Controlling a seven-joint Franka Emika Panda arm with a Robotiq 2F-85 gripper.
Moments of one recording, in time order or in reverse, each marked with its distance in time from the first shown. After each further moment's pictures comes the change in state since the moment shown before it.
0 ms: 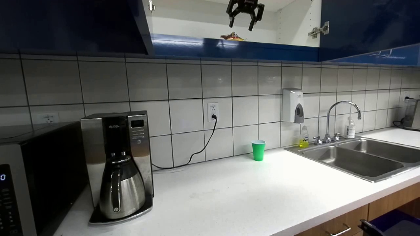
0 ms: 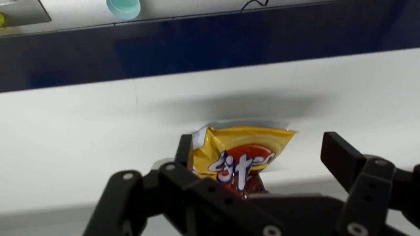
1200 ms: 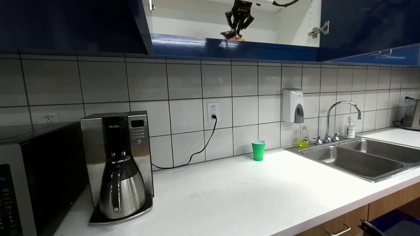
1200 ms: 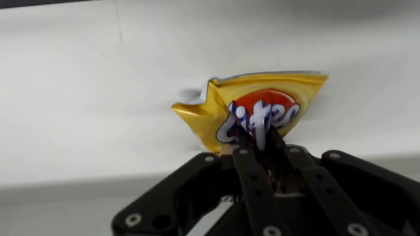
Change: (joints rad) arm -0.005 0.184 -0.001 0.198 -0.043 0.027 -0.005
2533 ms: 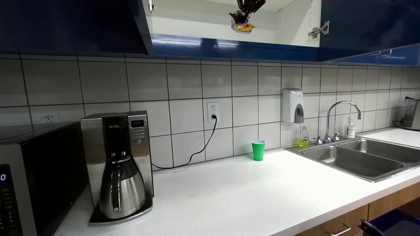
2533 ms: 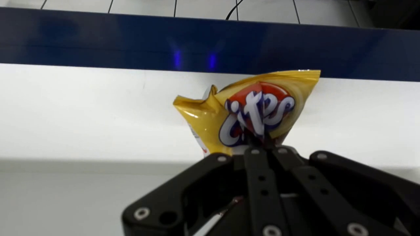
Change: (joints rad) arm 0.014 -0.369 0.015 -0.413 0.015 0.121 -0.116
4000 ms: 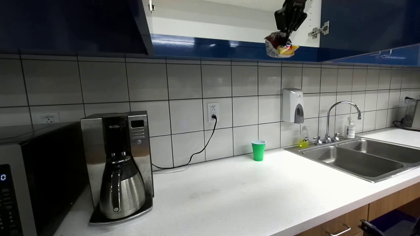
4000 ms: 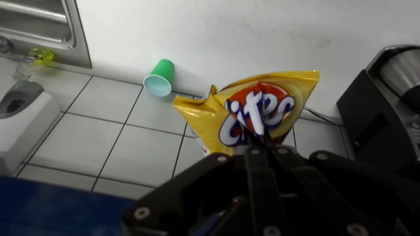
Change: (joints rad) arm 0.010 -0.510 -0.012 -0.611 -0.043 -0.120 -0.134
